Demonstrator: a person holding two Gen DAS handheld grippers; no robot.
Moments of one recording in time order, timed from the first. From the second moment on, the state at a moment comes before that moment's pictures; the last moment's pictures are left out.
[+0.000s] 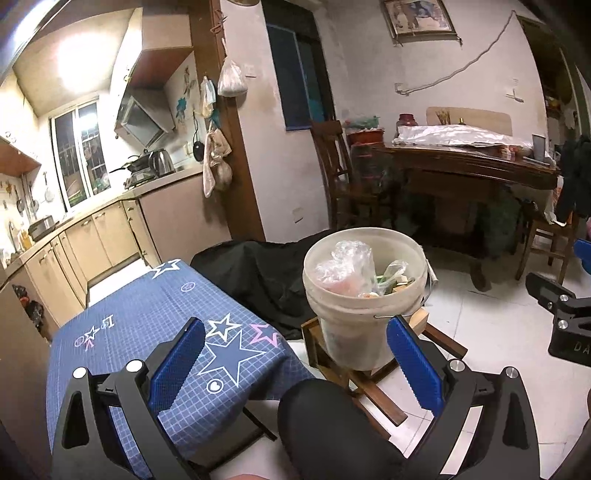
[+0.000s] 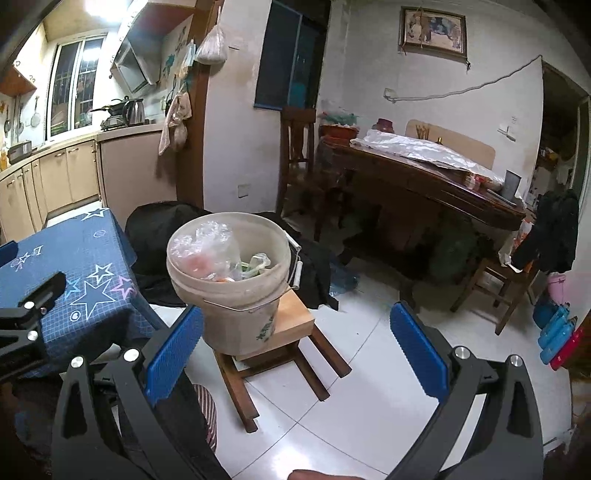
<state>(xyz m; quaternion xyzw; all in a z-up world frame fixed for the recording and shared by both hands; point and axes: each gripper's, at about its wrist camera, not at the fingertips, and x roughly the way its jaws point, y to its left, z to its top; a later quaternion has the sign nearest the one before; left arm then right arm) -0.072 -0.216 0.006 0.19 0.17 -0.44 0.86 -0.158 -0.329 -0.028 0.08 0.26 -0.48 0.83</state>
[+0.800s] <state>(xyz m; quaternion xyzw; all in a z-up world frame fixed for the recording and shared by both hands) -0.081 -0.213 0.000 0.18 0.15 -0.46 0.86 -0.163 -0.337 -0.026 0.08 0.27 -0.49 0.83</state>
